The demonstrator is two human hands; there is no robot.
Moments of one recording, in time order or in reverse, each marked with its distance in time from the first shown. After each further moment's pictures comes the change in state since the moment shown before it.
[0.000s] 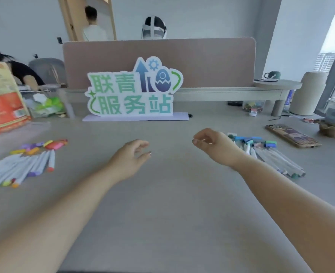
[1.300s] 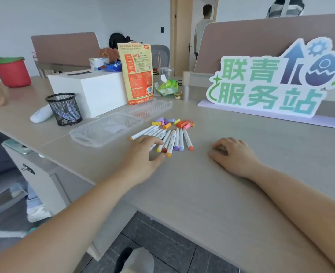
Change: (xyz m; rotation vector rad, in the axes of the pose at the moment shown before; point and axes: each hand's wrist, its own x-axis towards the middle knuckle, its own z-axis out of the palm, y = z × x) left_hand -0.141 -0.190 -0.185 0.254 0.411 -0.182; right_hand 0.048 -0.159 0.263 -0.328 -0.228 -0.317
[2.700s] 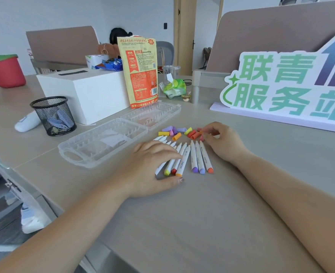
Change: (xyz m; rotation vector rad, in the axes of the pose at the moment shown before) left_hand 0.046 -0.032 -0.008 0.230 -0.195 0.332; right_hand 0.126 -0.030 0.042 0.450 0.149 -0.094
